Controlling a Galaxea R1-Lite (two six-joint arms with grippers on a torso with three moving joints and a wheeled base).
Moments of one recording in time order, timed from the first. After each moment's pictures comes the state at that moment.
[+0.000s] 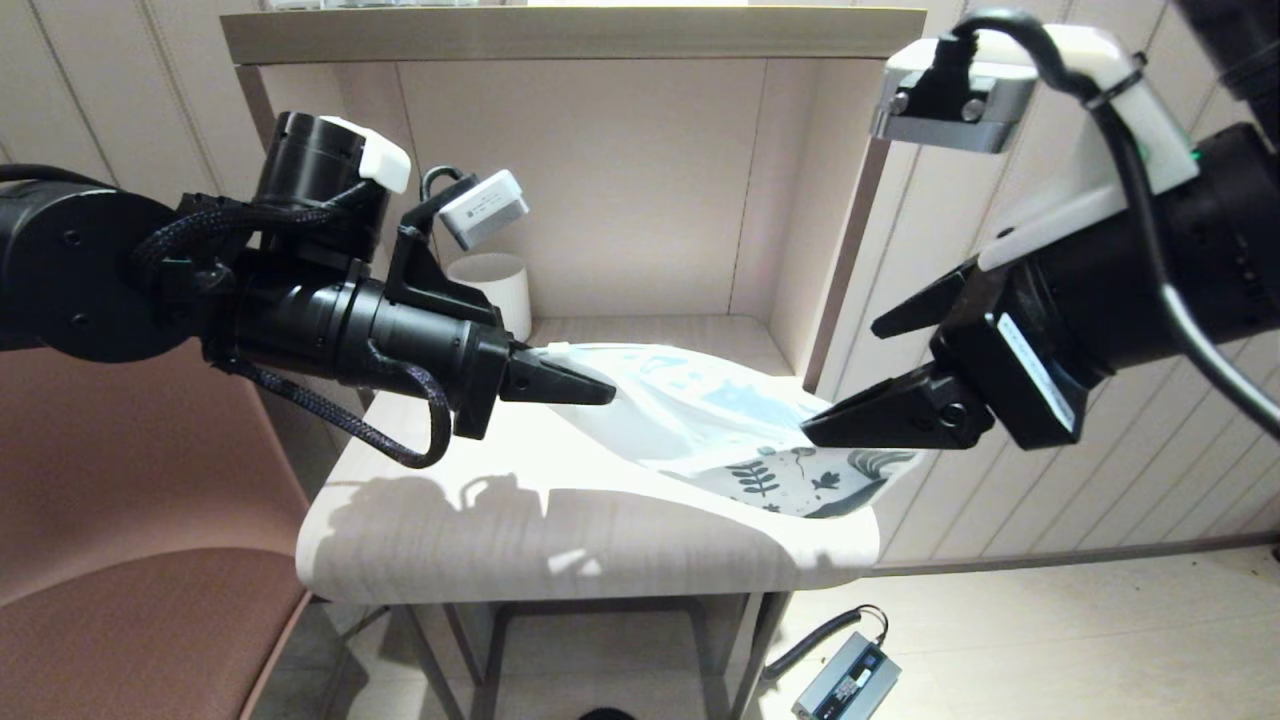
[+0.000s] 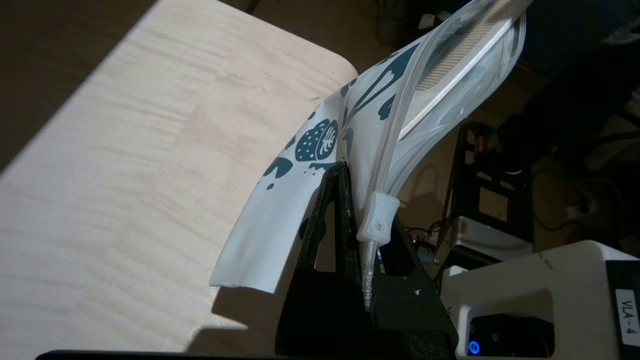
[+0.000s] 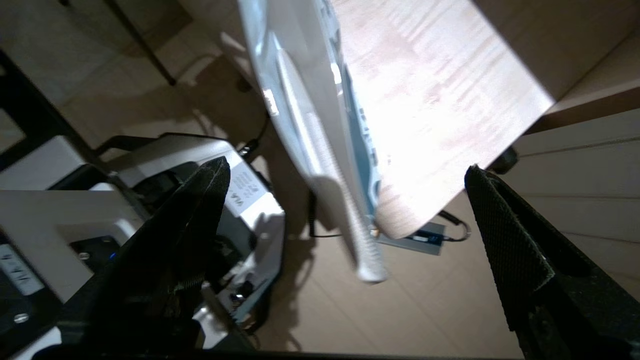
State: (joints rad) left arm -0.48 1.74 -1.44 0.26 -0.83 0.24; right arm 0.76 1.60 -1.95 1.00 -0.03 -0.15
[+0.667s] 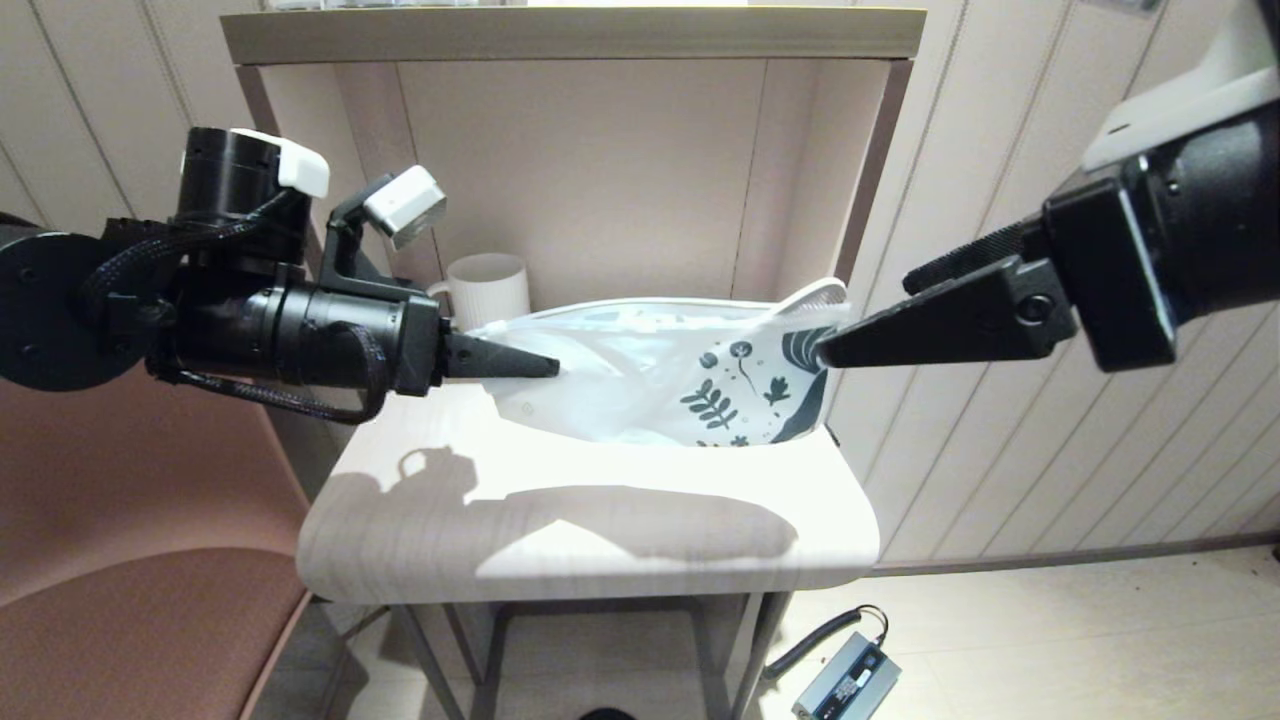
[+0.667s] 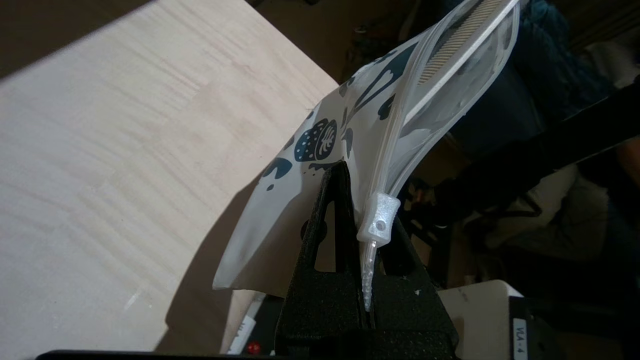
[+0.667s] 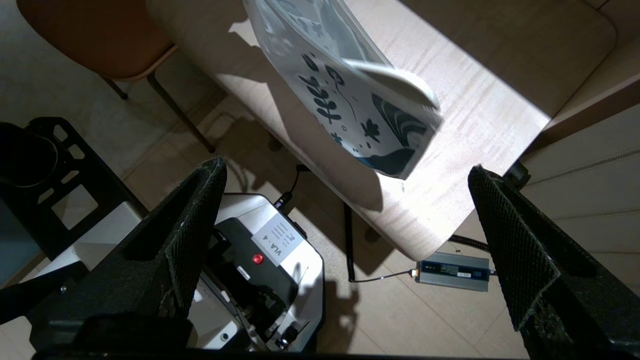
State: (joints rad) left arm -0.34 1.70 -1.31 0.09 -0.97 -0.11; right arm 0.74 1.53 -1.93 0.90 0.02 0.00
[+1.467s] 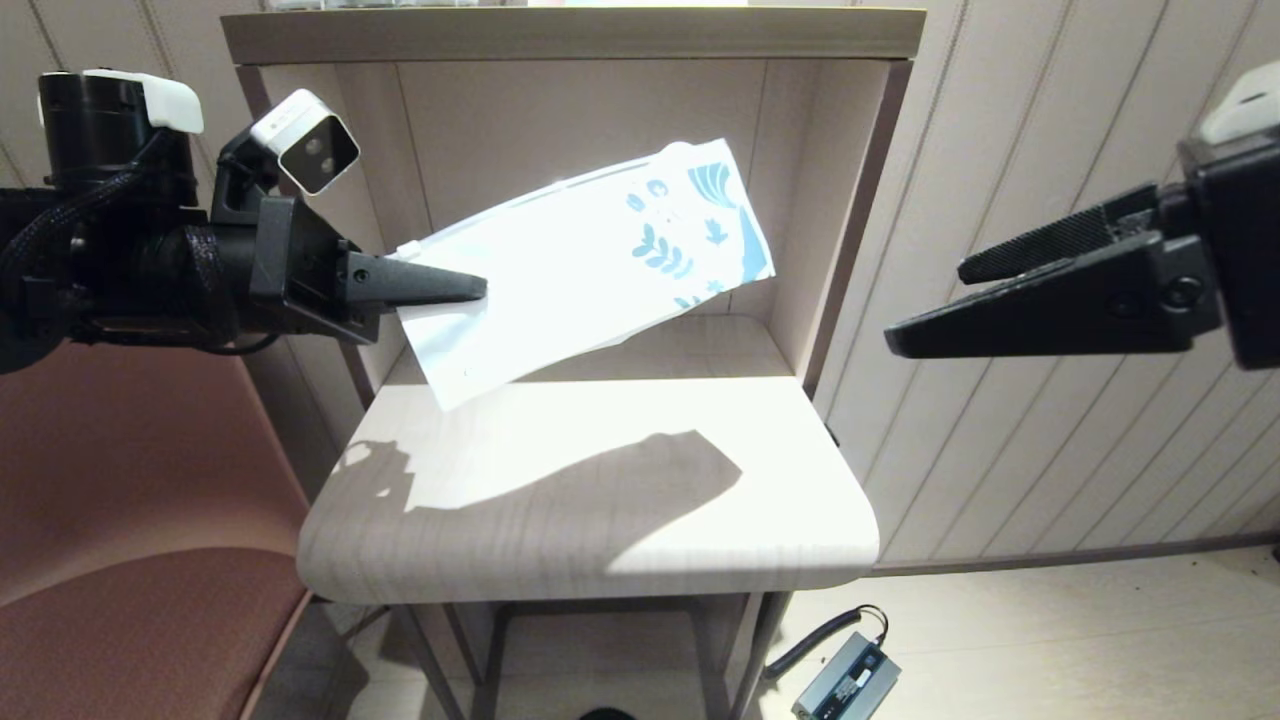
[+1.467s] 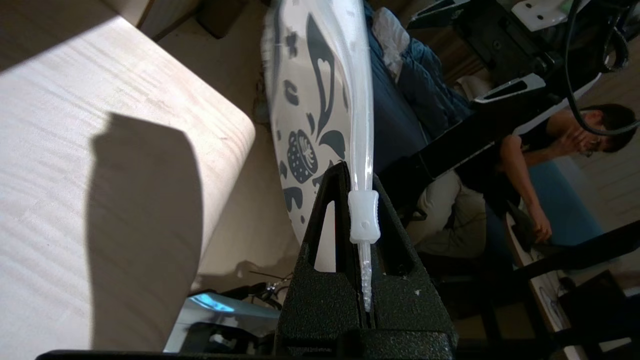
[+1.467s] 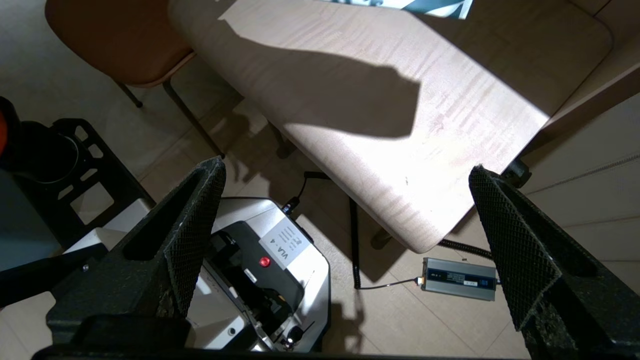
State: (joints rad) left arm -0.19 1.67 -1.29 -0.14 -1.31 -0.41; right arm 0.72 1.45 -1.88 0.89 0.06 -0.01
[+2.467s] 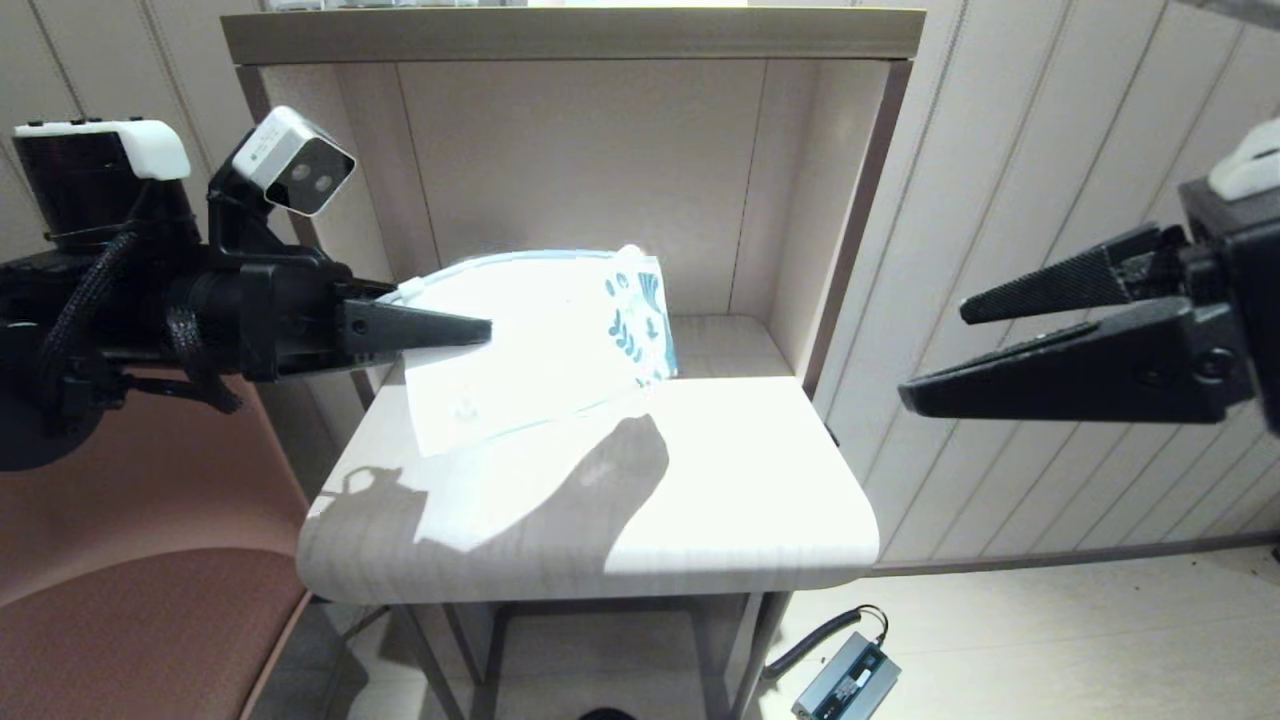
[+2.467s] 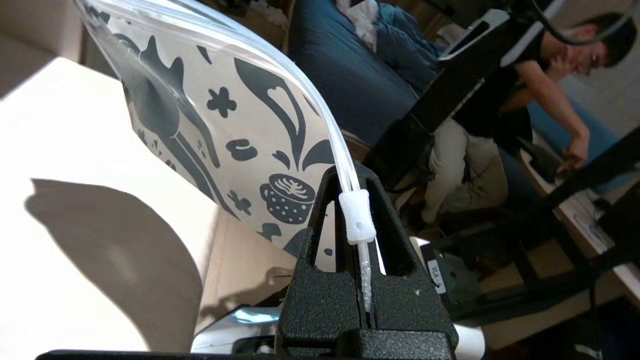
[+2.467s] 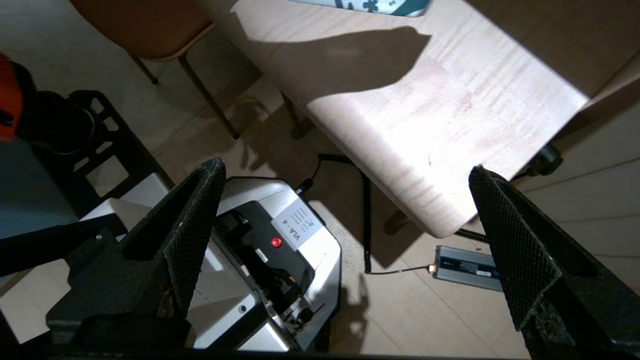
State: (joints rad) left arm -0.23 1.65 -1.07 -0.57 -1.42 -0.40; right arm 0.73 1.42 -1.81 0.89 0.10 -0.01
